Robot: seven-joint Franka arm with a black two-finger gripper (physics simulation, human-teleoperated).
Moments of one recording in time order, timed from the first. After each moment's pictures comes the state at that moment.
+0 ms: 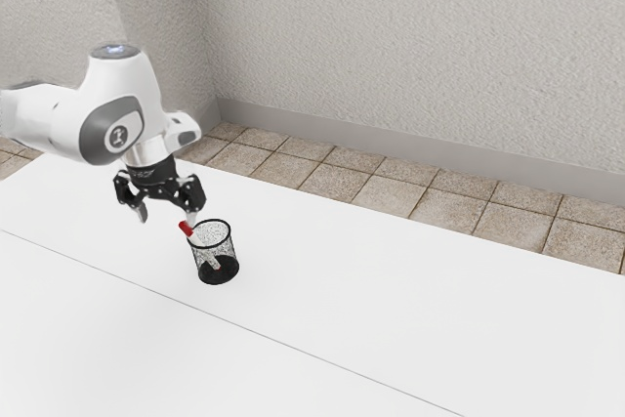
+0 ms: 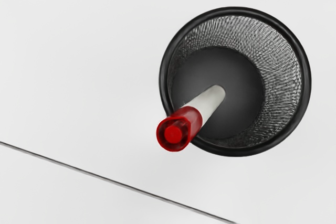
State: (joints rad) arm 0.02 -0.05 0.08 -2.21 0.08 2.20 -0.26
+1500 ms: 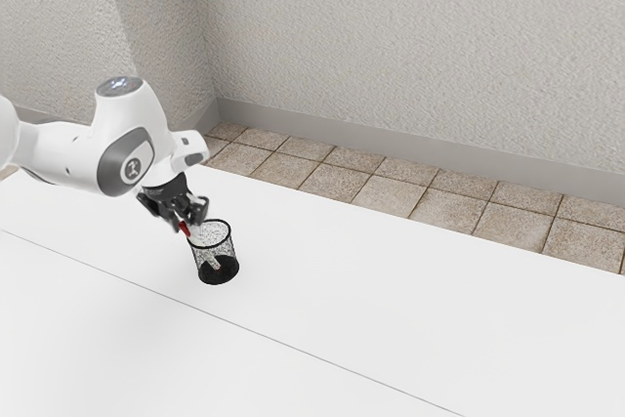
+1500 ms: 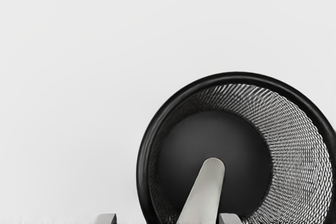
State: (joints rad) arm 0.05 0.08 0.08 -2.24 0.04 2.49 -0.06
